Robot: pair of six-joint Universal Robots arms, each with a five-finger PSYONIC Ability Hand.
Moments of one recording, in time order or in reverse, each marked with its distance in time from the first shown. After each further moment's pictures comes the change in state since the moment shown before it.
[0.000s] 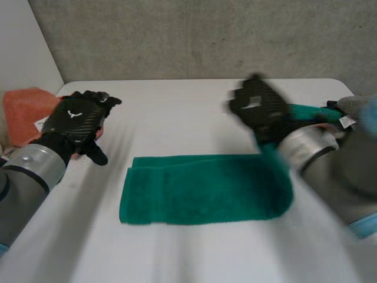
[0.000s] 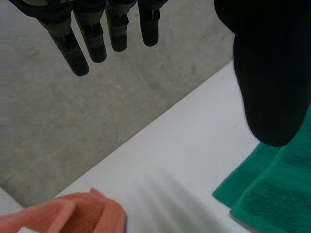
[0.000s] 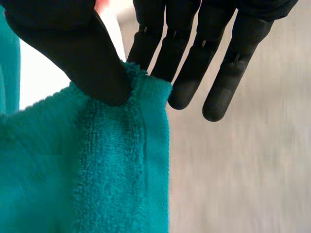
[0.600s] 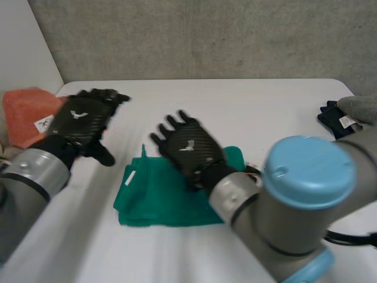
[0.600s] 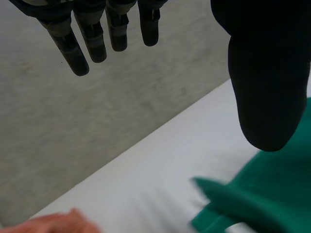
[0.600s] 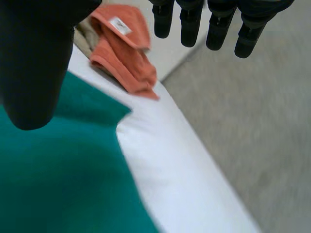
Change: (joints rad) left arm -0.077 0.039 -0.033 0.022 0.014 -0.082; right arm 0.288 0.116 -0.041 0.077 0.205 0.443; left_hand 0.000 0.000 0.000 0.000 0.000; right_hand -0.908 -0.970 -0.981 -0.987 -0.944
